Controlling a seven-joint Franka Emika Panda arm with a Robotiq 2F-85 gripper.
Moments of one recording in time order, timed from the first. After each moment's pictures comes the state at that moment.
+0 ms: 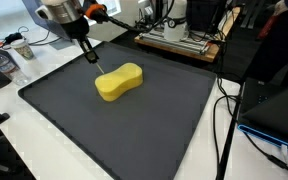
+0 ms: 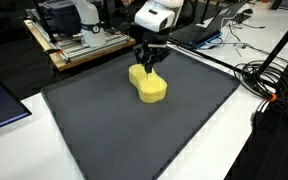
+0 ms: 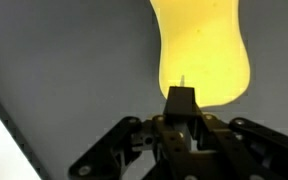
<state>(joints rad) -0.01 0.46 -0.08 -1.70 -0.08 2.02 0.43</state>
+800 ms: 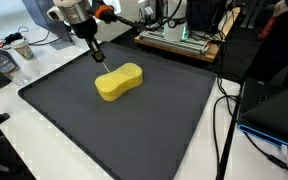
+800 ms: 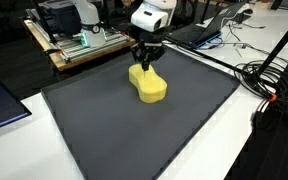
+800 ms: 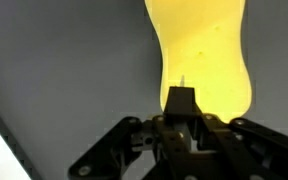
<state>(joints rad) 0.00 0.41 -0.08 -1.80 -0.08 2.08 0.43</state>
